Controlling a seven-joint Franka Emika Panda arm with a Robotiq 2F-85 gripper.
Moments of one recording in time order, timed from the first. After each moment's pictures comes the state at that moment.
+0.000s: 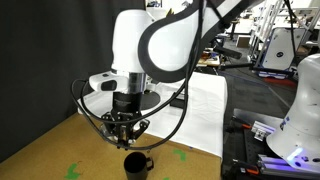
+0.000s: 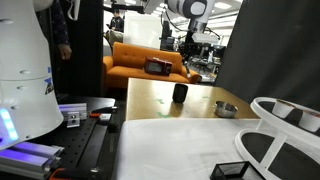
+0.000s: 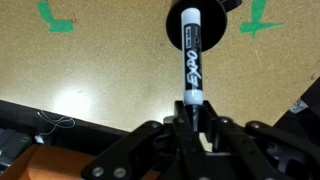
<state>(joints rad) 0.16 0.31 0.39 -1.97 0.22 2.45 -1.50</state>
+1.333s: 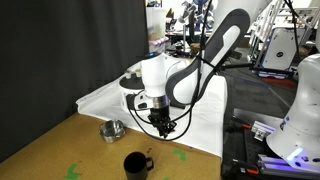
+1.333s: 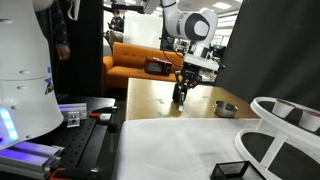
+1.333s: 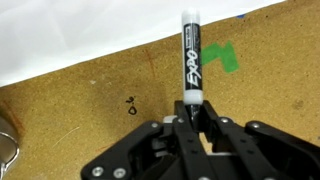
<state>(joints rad) 0.15 0.35 0.21 -2.19 -0.06 2.45 -1.00</state>
